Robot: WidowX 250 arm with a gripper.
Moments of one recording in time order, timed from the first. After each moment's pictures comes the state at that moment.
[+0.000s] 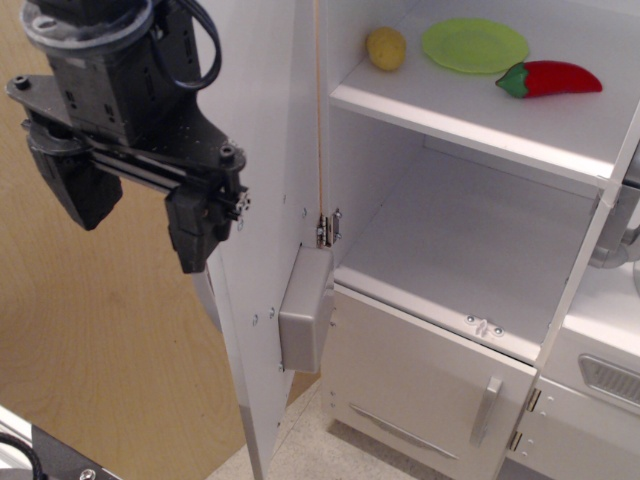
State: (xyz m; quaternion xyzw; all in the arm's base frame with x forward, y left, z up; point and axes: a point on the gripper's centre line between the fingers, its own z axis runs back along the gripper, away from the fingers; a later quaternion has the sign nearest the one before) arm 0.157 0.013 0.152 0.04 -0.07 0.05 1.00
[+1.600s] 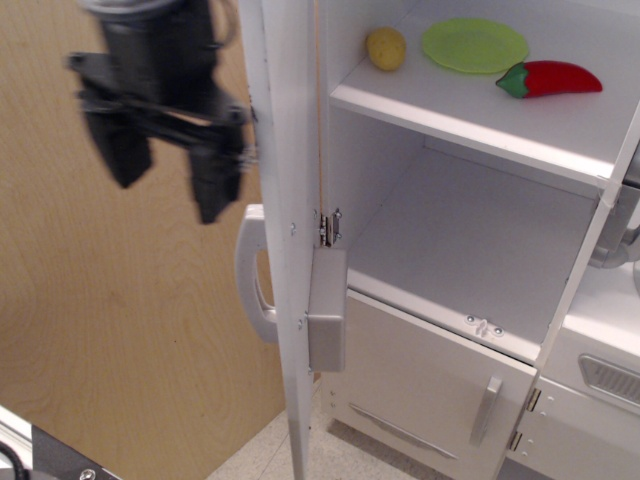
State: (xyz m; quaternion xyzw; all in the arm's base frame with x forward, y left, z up) arm 0.206 0.034 0.126 0.02 -0.02 0.00 1.00
